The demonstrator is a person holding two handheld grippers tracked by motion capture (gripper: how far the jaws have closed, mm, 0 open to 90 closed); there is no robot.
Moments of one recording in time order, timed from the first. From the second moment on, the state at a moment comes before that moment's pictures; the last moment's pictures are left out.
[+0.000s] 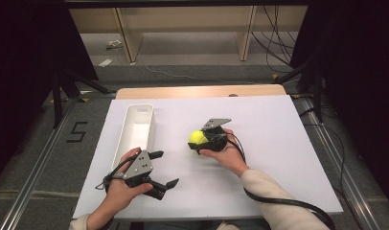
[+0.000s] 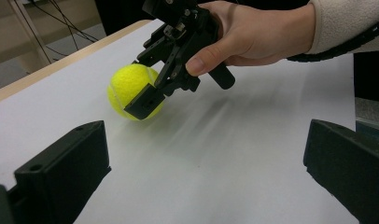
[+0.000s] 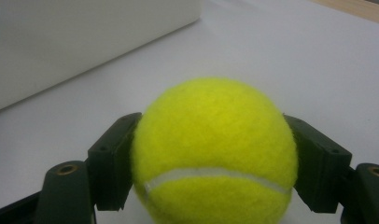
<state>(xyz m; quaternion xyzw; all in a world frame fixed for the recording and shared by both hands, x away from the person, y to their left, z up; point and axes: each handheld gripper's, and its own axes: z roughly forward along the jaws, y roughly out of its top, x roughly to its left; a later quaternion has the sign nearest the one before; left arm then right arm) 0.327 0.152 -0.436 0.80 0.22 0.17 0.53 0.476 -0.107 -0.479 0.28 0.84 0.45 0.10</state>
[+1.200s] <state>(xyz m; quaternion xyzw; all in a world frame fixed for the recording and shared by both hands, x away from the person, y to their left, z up) 0.327 0.152 -0.436 0.80 0.22 0.17 0.53 0.474 -0.107 -0.461 0.28 0.83 0.48 0.11</state>
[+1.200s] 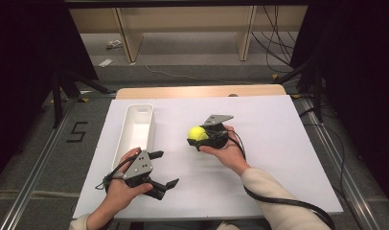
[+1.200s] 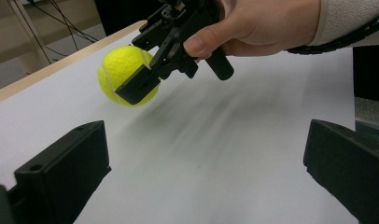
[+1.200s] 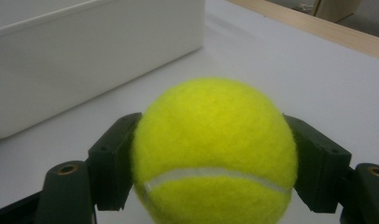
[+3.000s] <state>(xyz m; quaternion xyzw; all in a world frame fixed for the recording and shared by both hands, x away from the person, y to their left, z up) 0.327 0.152 -0.435 0.80 0.21 0.17 0.53 0.469 -0.102 -0.445 0.27 0.81 0.50 0.11</state>
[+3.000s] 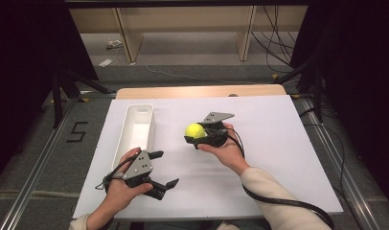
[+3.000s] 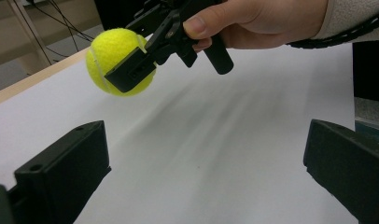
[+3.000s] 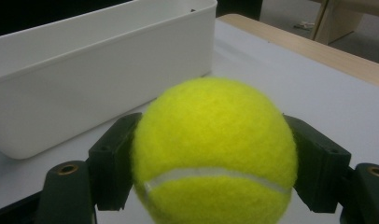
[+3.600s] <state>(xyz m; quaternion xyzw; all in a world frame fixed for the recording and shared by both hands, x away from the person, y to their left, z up) 0.326 0.152 -0.435 0.80 0.21 0.17 0.53 0.469 -0.102 -0.436 0.26 0.81 0.51 0.11</state>
